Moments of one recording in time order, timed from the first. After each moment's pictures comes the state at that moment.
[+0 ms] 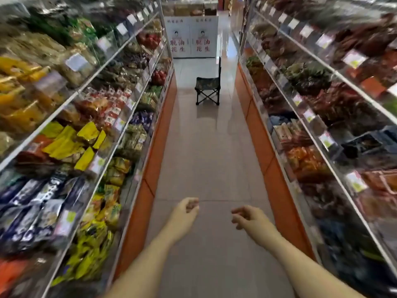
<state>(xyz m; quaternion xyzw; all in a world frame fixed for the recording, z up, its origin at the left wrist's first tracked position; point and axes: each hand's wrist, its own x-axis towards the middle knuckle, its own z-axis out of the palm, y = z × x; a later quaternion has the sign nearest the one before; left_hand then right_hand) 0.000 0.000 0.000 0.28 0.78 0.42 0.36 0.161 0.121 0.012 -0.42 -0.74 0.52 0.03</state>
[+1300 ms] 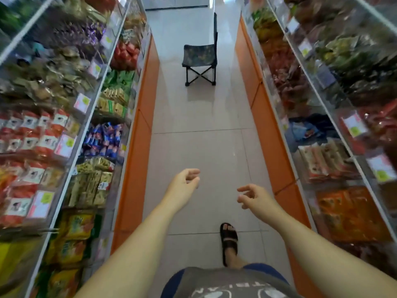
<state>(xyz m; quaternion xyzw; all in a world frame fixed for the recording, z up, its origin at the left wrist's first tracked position) -0.312 0.403 -0.038 0.24 0.80 0.37 0.41 -0.131 0.516 -0.044 -0.49 -0.68 0.53 -0.06</state>
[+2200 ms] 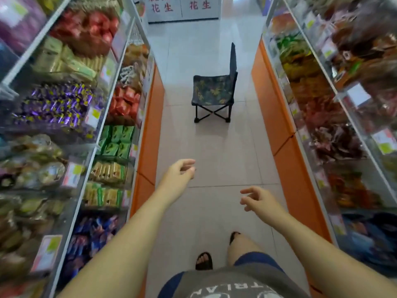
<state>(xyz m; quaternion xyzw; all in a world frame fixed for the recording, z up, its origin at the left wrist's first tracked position) -0.706 0.752 -0.022 0.26 0.80 0.39 0.38 -0.499 0.866 -0.048 -0.48 -0.68 0.56 -0.05</state>
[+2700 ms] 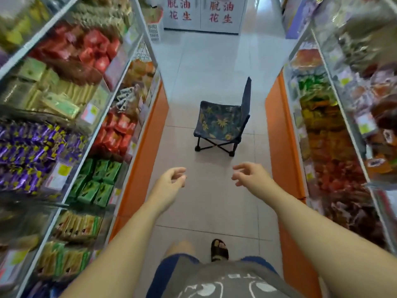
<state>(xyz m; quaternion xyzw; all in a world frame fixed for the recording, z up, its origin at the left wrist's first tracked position) -0.873 0.962 -0.032 0.17 0.81 0.41 0.38 -0.729 1.145 -0.015 -0.42 -0.74 0.52 -0.05</state>
